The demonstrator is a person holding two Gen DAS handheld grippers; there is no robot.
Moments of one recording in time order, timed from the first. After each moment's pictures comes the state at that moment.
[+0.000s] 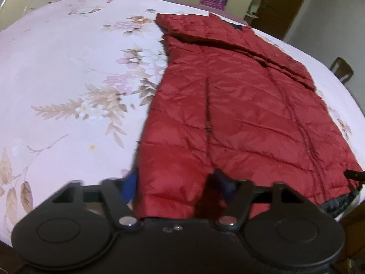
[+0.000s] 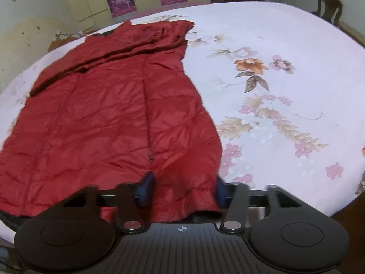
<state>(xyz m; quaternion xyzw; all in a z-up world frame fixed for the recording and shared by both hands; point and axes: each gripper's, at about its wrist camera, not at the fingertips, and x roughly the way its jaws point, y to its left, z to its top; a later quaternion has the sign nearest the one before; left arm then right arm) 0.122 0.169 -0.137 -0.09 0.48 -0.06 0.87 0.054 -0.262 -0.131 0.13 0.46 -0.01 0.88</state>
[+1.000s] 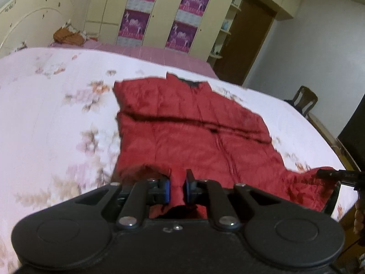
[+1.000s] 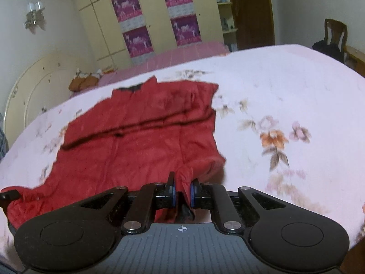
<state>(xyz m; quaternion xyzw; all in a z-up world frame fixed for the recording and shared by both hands) 0.161 0.153 -0.058 -0.11 0.35 -0.13 0.92 0.095 -0.251 -0.044 0.15 0.35 0.00 0.93</state>
